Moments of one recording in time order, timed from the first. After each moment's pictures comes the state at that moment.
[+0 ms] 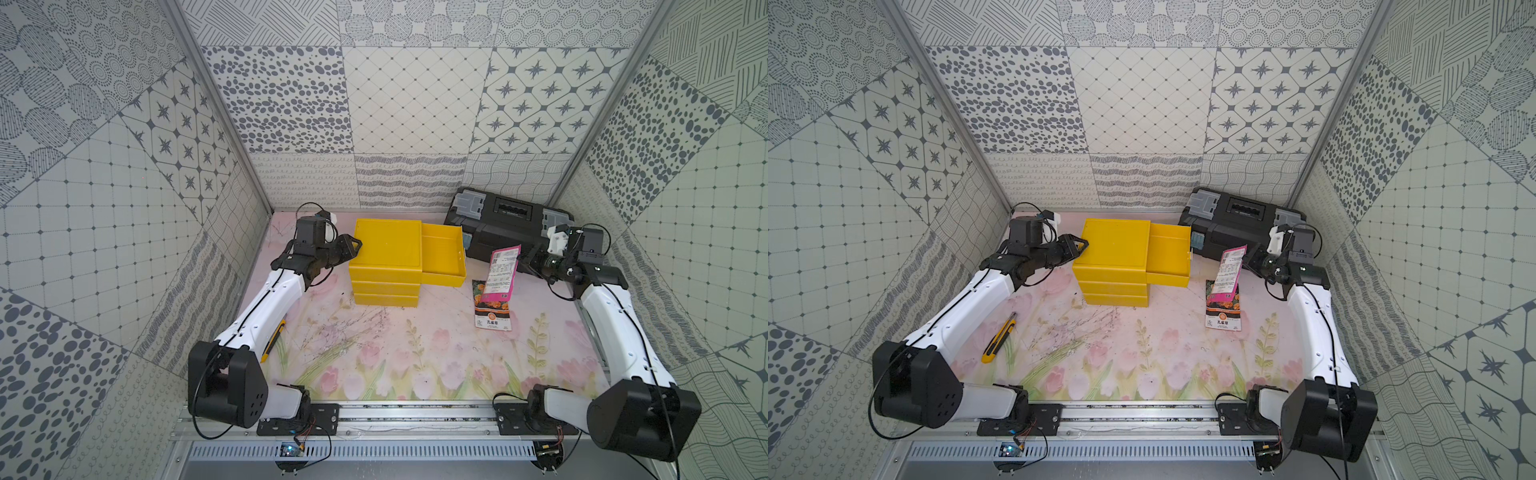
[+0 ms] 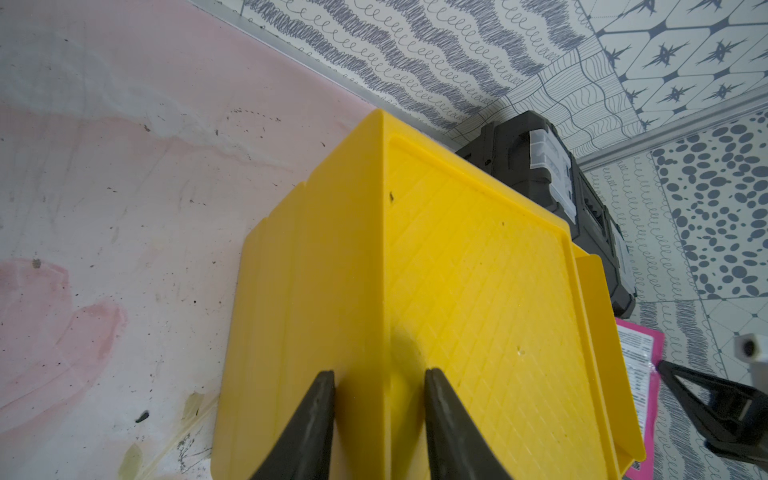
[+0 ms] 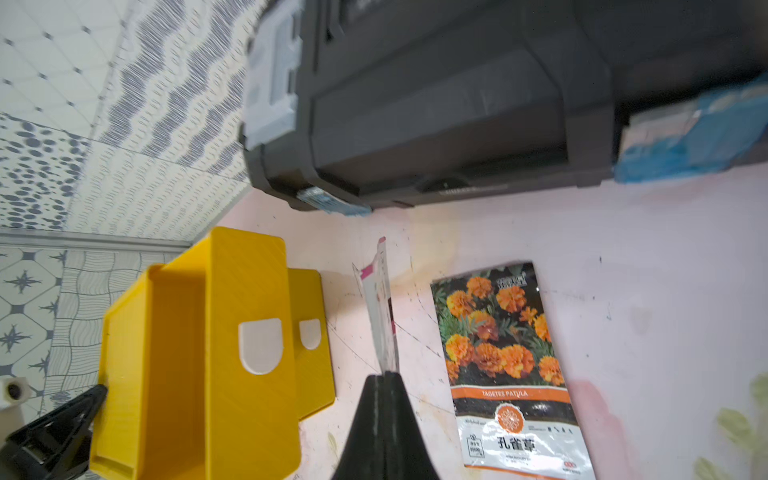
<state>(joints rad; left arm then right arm) -0.15 1.41 1.15 -0.38 0.35 -0.56 -0.16 1.24 1.07 -0.64 -0.44 0.50</state>
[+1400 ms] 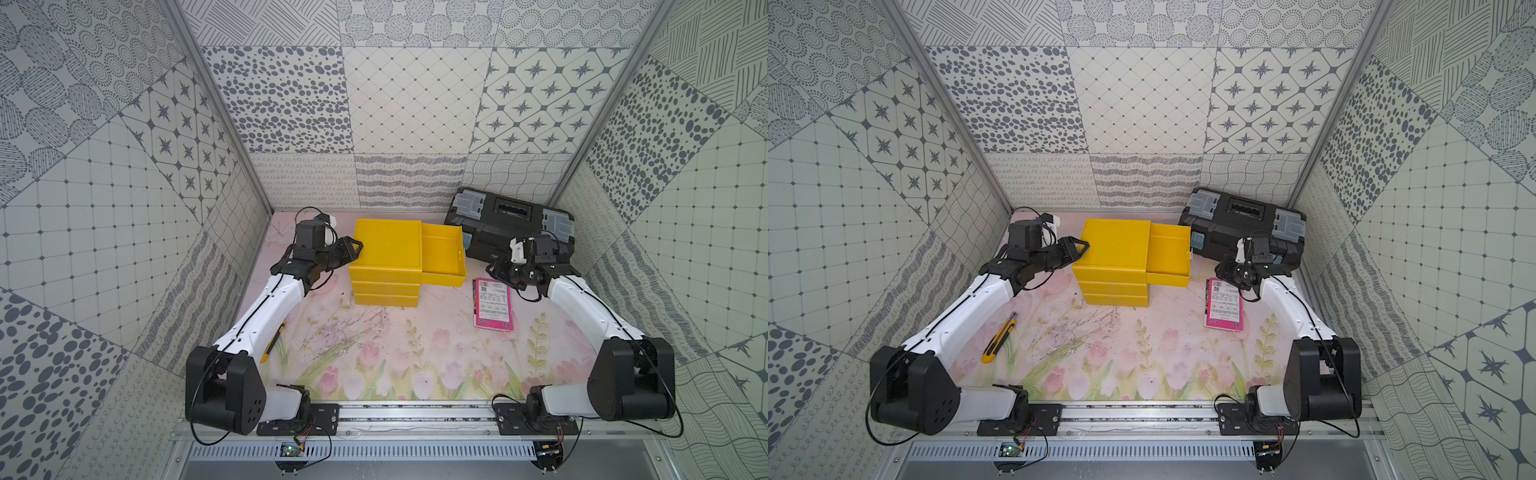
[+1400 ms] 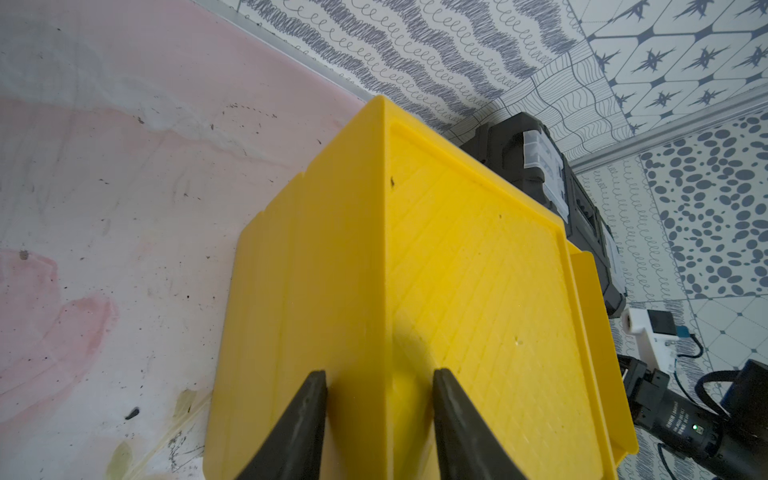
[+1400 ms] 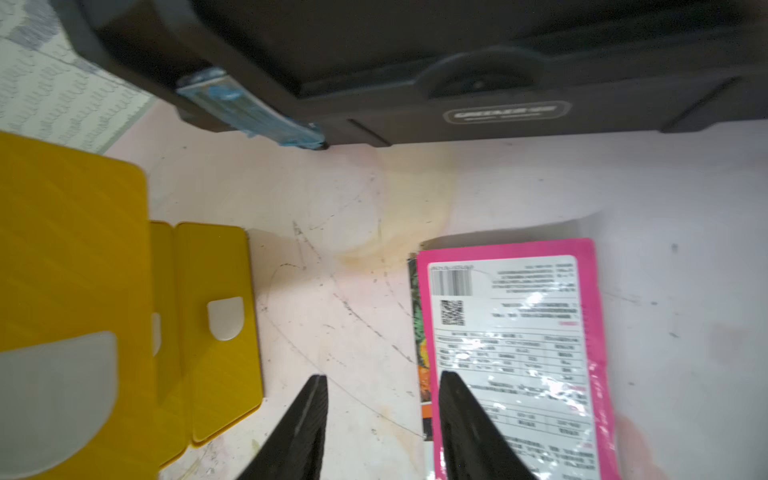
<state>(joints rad) -0.15 1.37 1.10 -0.34 0.35 -0.58 0.08 1.39 1.00 -0.48 -0.28 0.49</state>
